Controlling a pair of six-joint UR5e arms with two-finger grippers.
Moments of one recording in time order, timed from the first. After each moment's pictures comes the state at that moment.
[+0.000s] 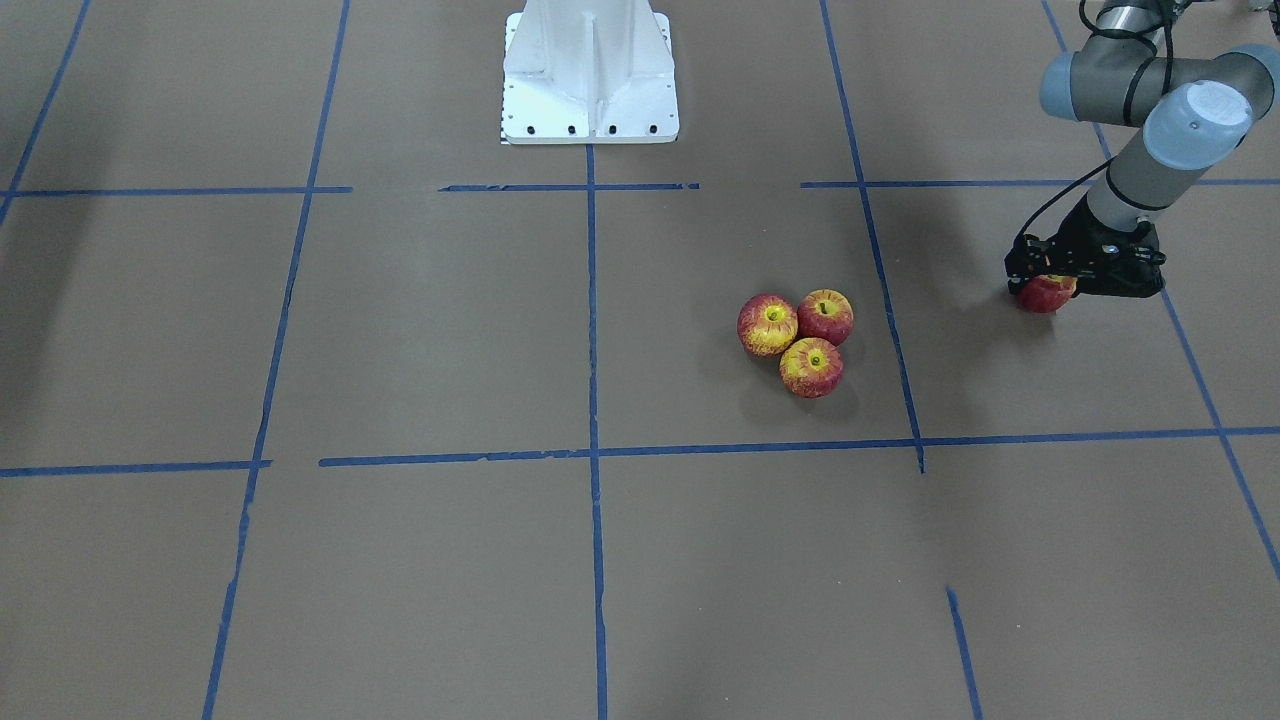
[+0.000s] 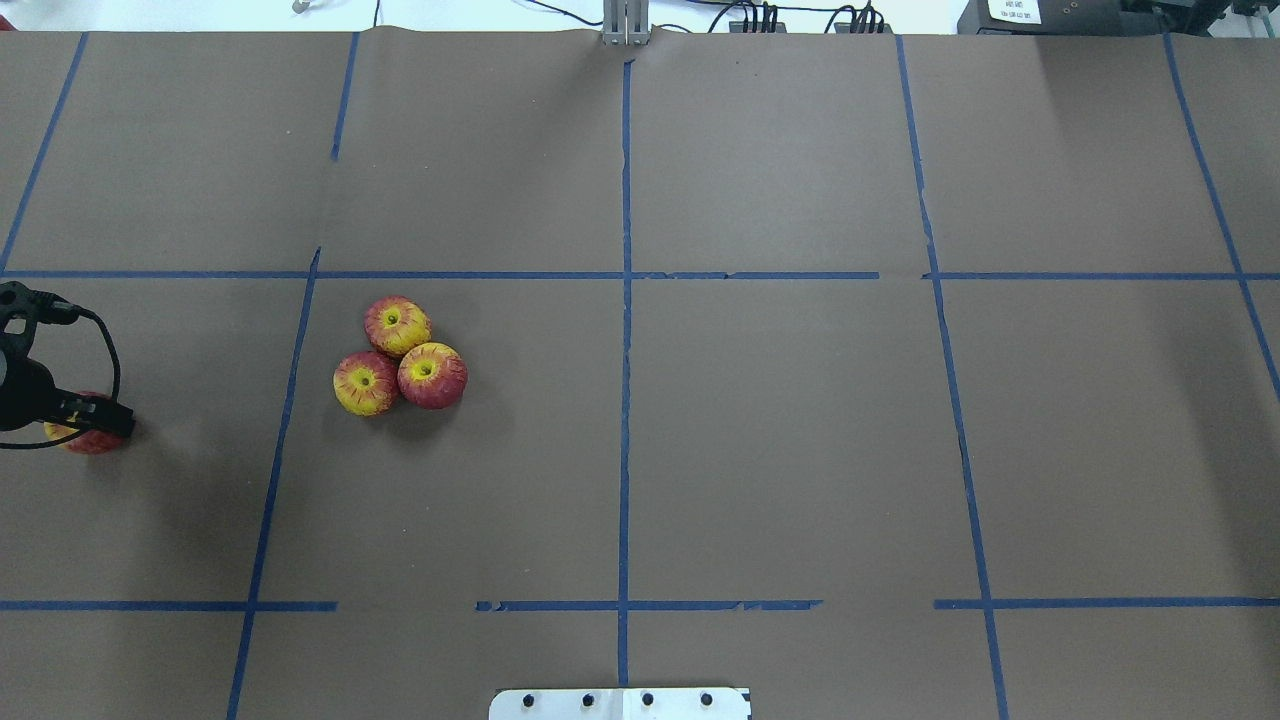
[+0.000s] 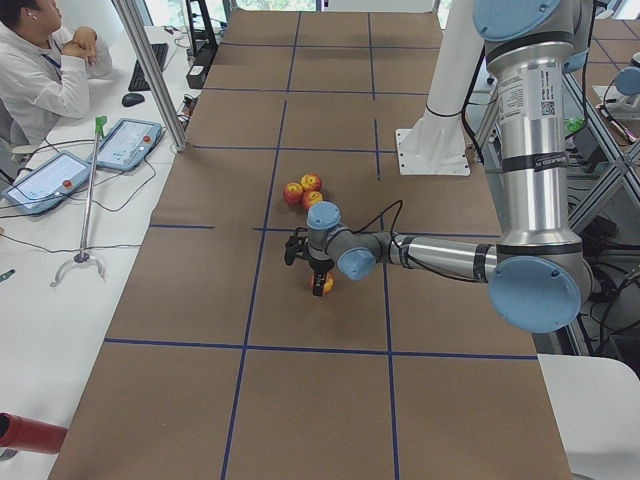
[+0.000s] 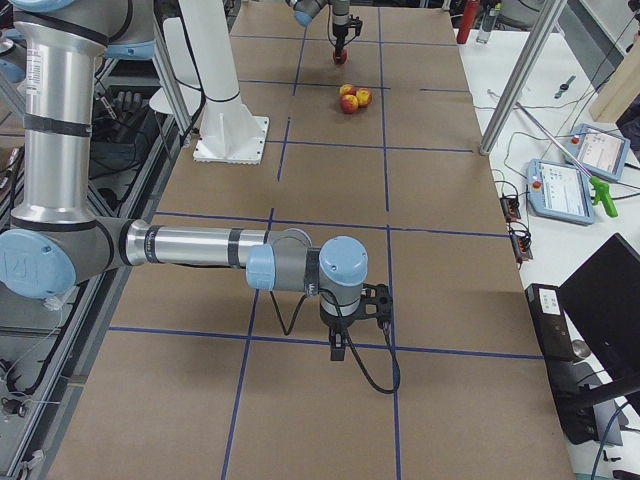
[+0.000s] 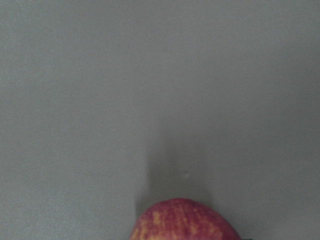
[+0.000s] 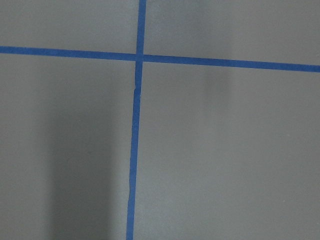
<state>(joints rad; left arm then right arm) -0.85 -1.44 -1.69 -2.17 -2.08 -0.76 1.59 -1.71 1.71 -1.58 2.29 -0.06</state>
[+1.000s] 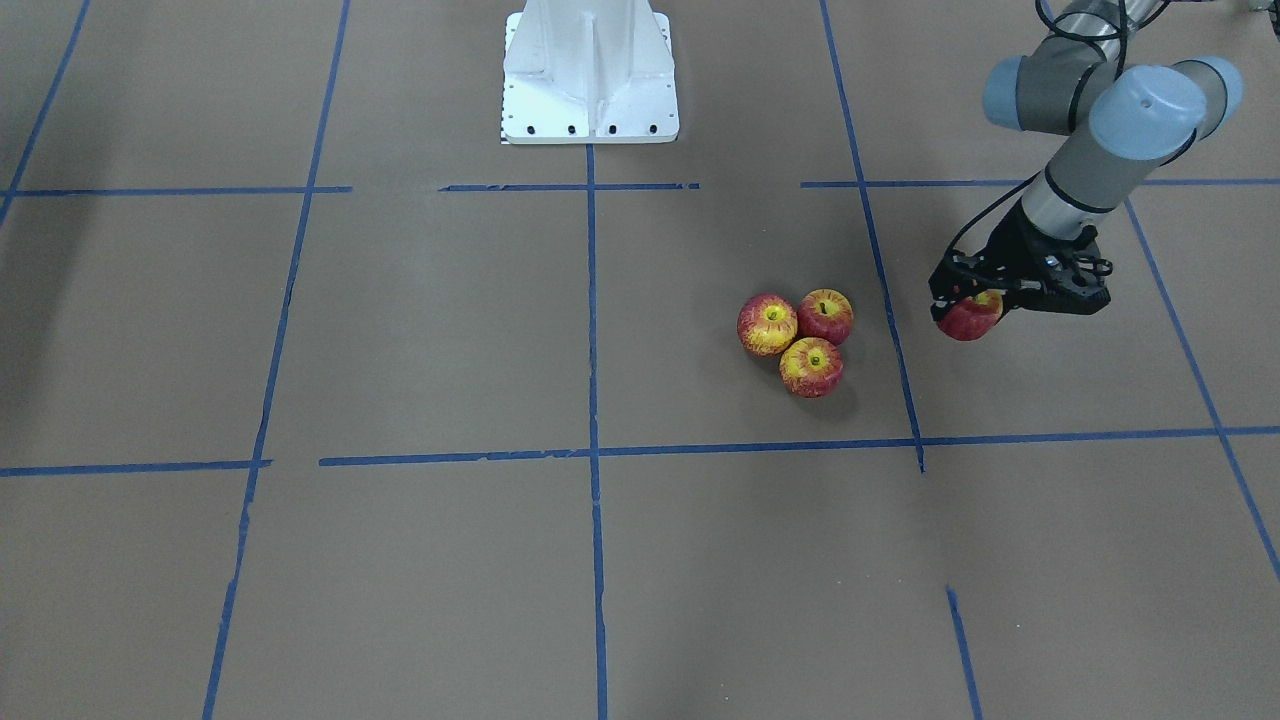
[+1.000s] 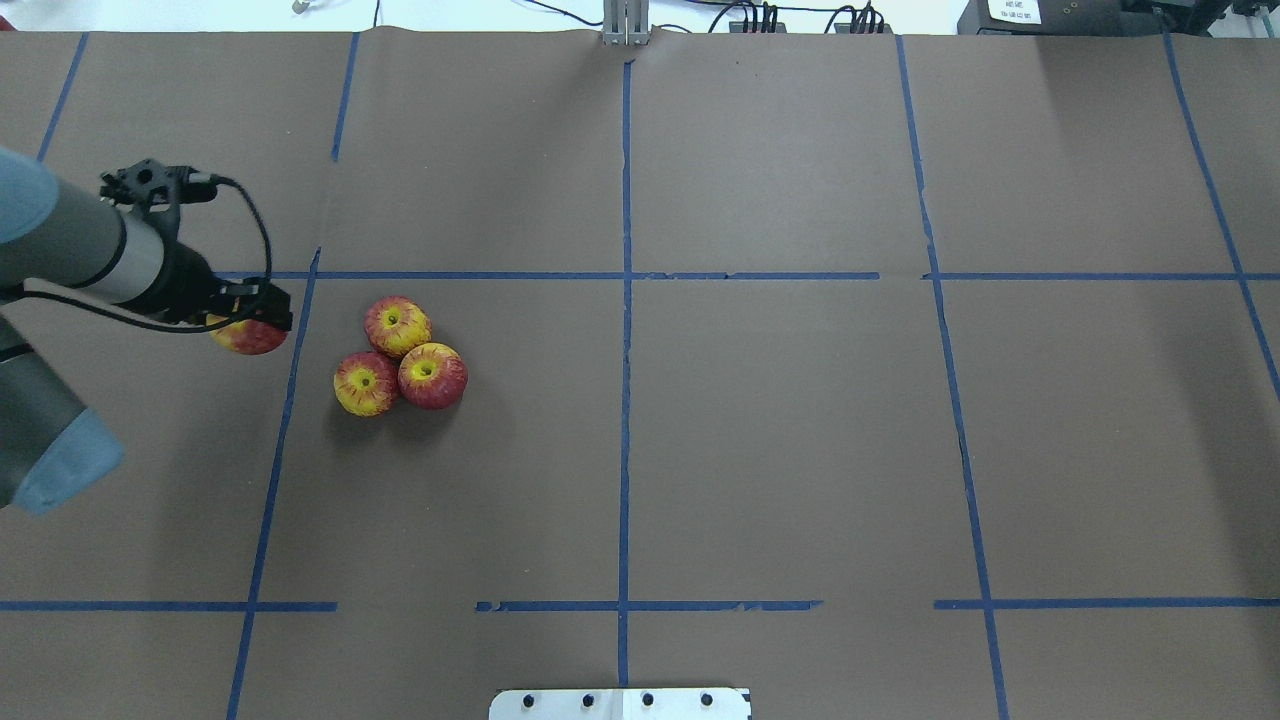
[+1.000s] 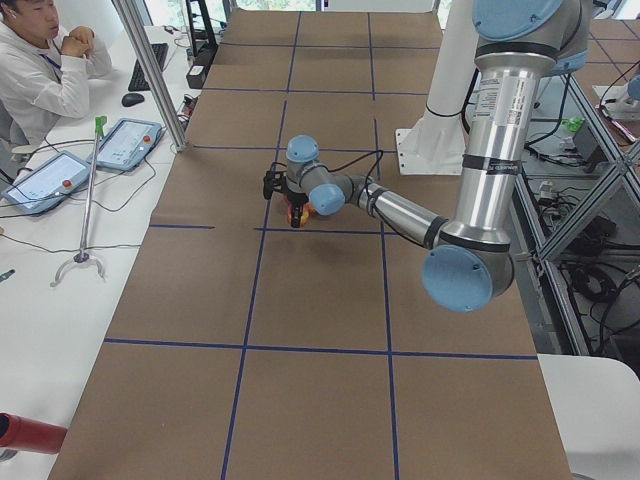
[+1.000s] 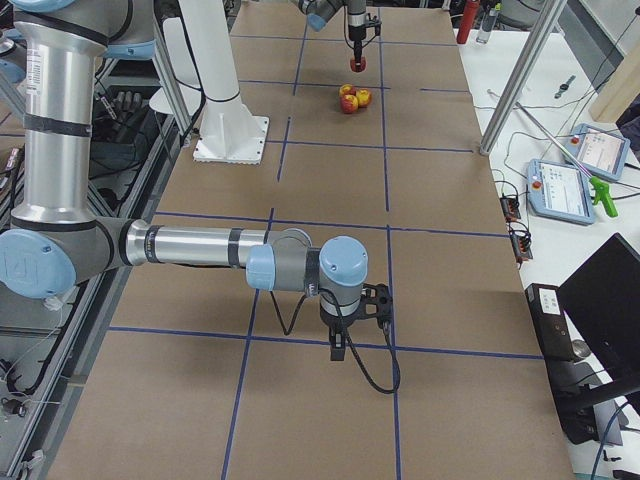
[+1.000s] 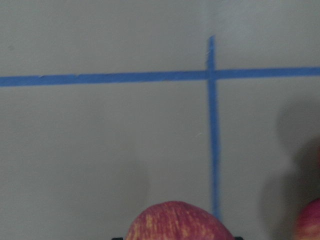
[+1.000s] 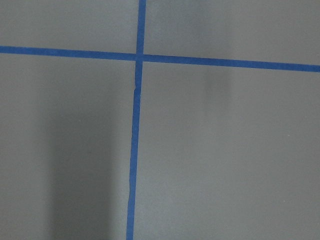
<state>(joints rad) -0.85 -1.79 -1.80 -1.91 -2.10 -1.00 1.59 -1.71 1.71 -1.58 2.29 -0.06</state>
